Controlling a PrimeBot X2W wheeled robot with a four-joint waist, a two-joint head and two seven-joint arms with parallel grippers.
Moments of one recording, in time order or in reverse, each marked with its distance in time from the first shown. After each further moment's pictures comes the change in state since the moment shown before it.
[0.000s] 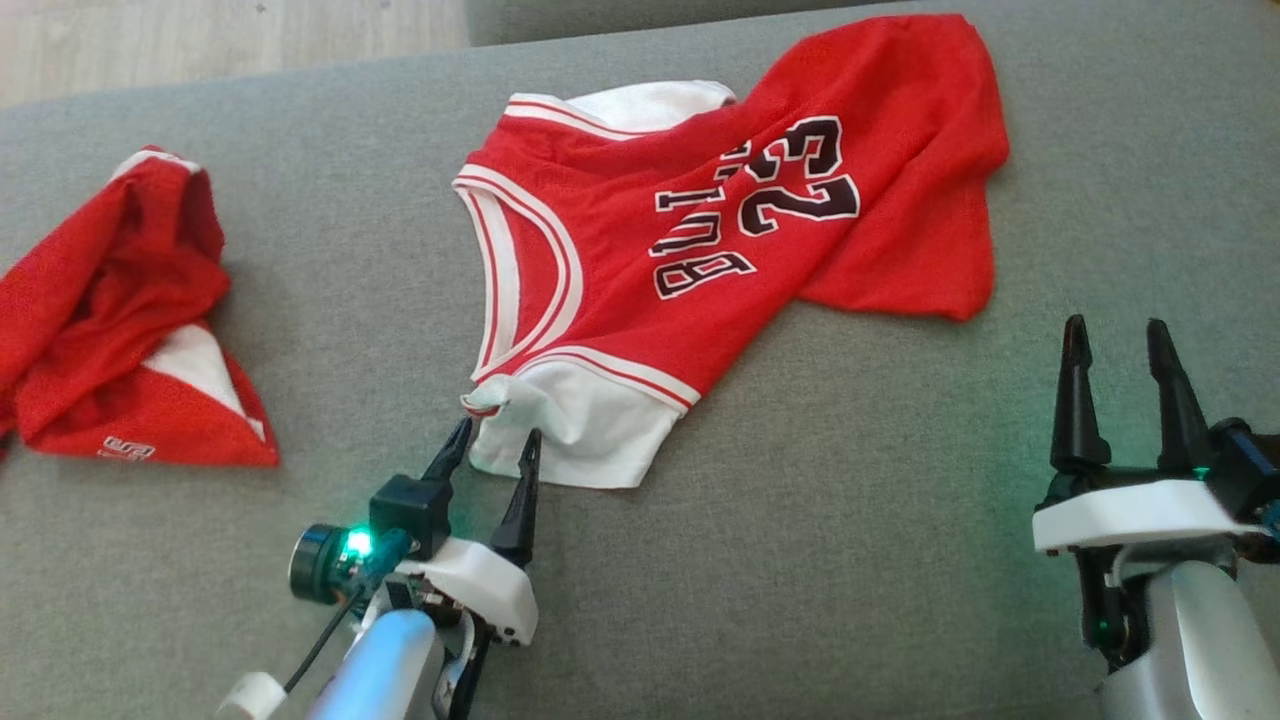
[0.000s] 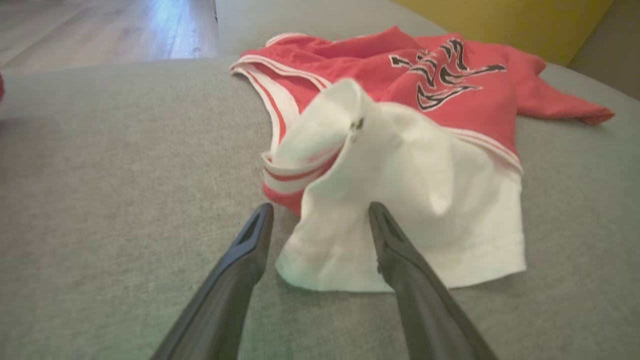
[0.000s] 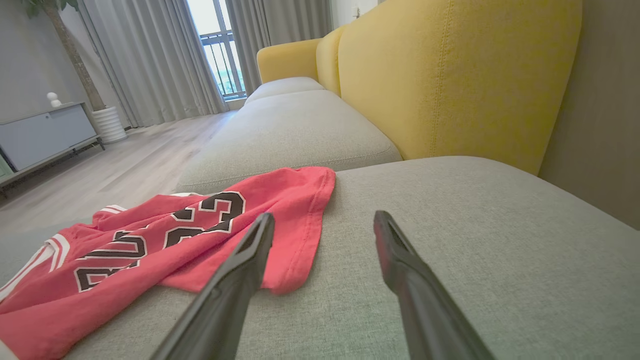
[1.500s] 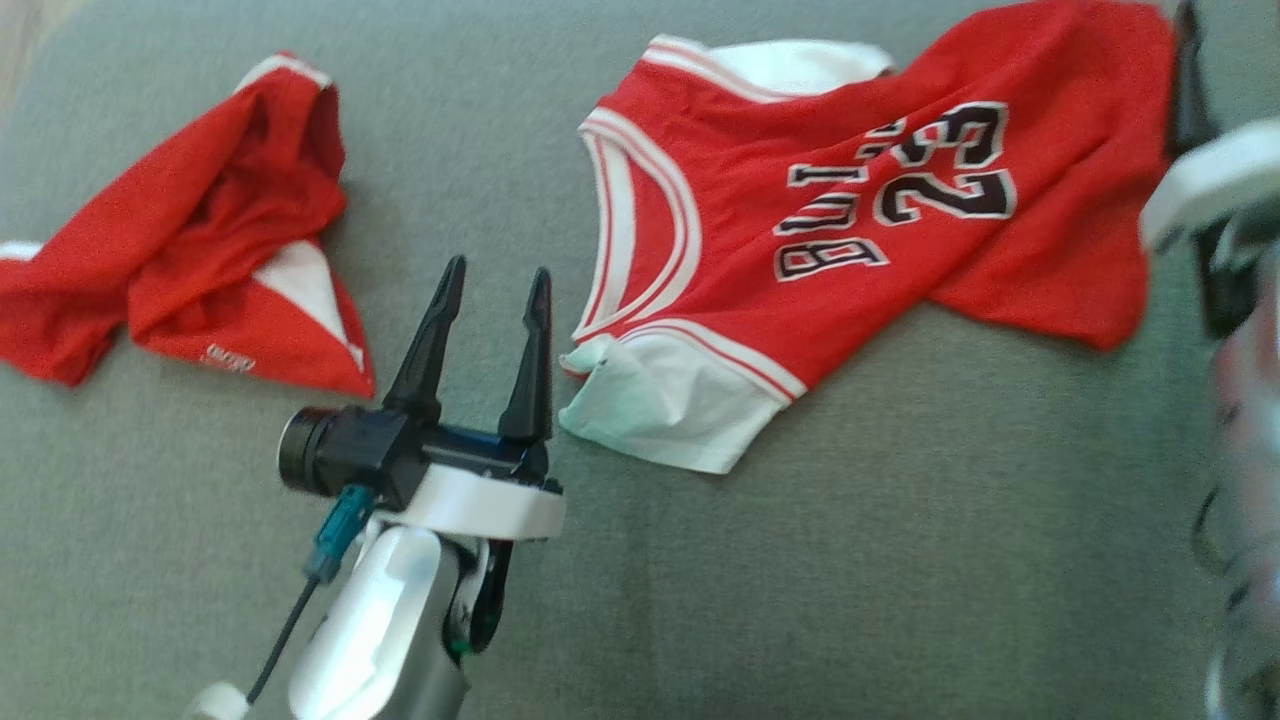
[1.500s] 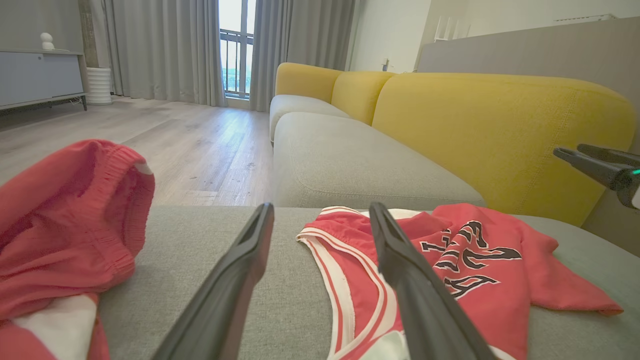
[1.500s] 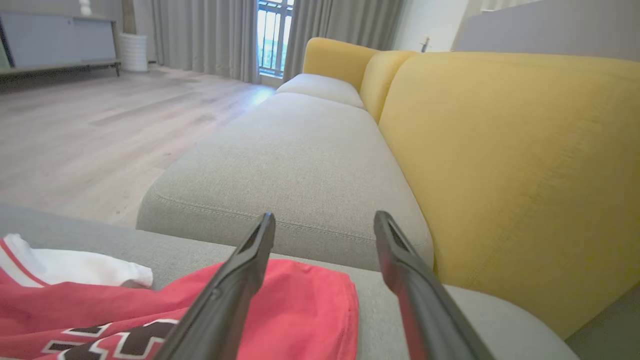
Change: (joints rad) left arm -0.021 -0.006 0.000 -0.399 -0.045 0.061 -0.061; right arm -0.730 -0.202 -0.032 0.609 -0.363 0.000 0.023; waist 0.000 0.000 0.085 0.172
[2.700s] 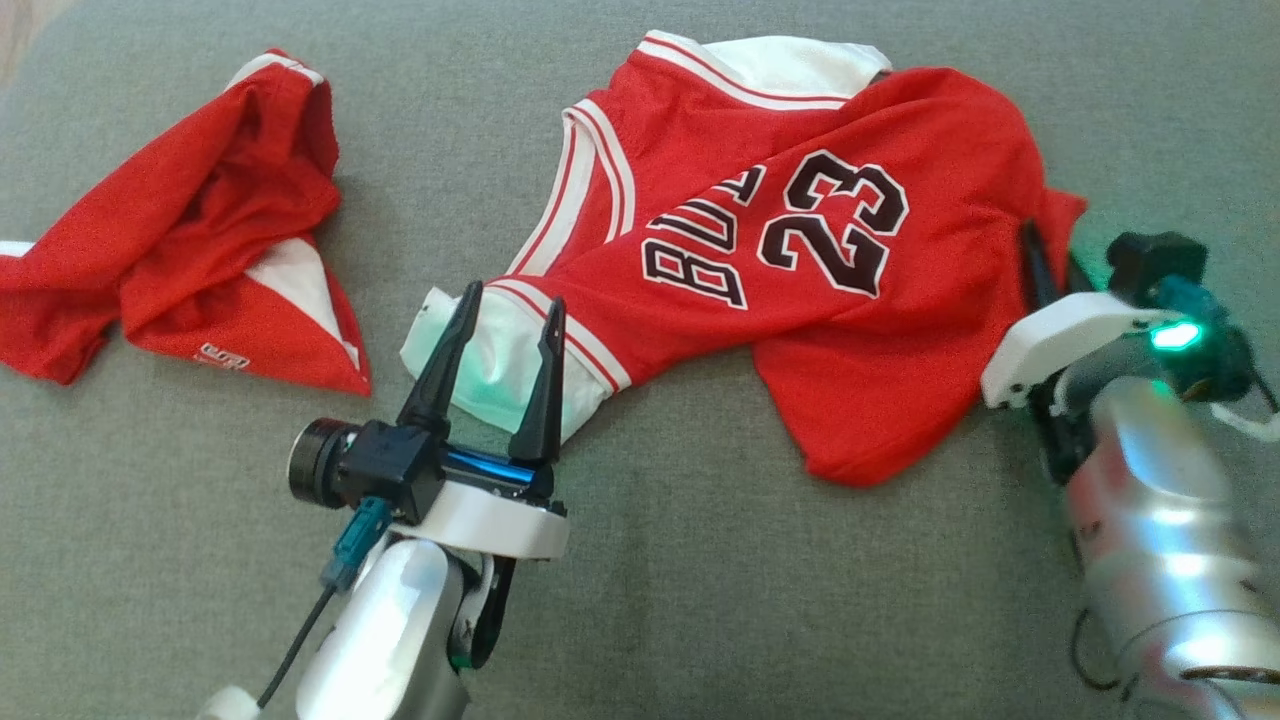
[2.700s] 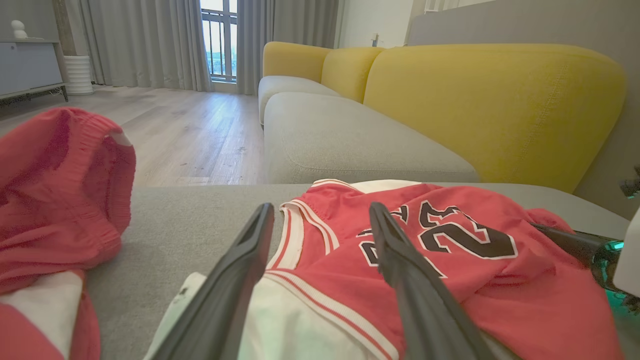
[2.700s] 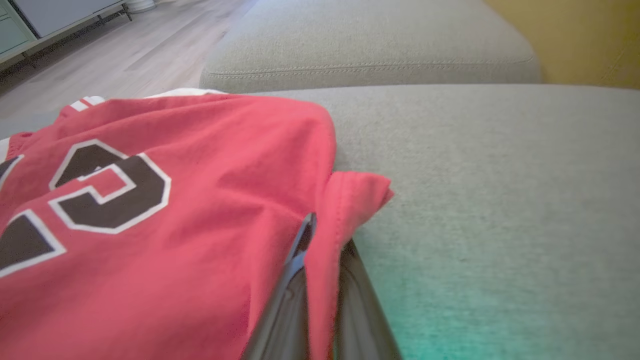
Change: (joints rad) left arm 0.023 0.002 0.000 0.039 0.051 -0.028 0.003; right arm 0.178 0.178 -0.012 0.145 0.136 0.000 0.010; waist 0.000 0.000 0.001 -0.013
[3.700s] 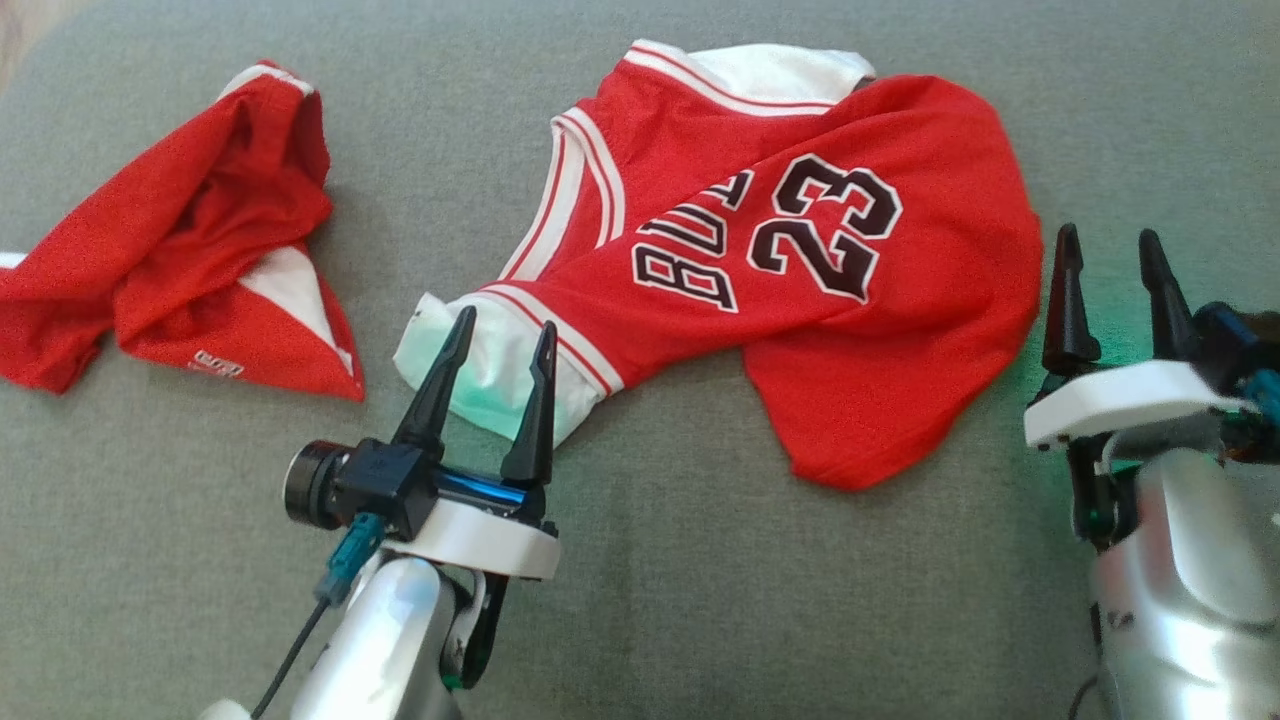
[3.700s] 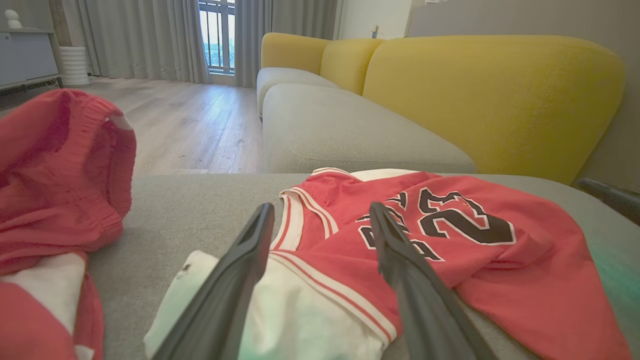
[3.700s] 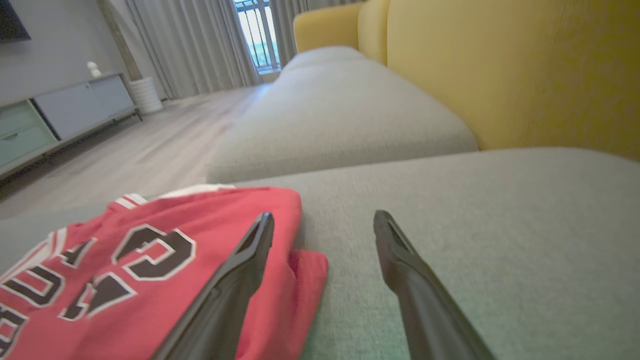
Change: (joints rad) left arm 0.028 0.010 0.009 0.013 -0.006 -0.016 0.000; right arm 0.294 0.024 -0.004 -0.502 0.165 0.000 0.001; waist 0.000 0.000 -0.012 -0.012
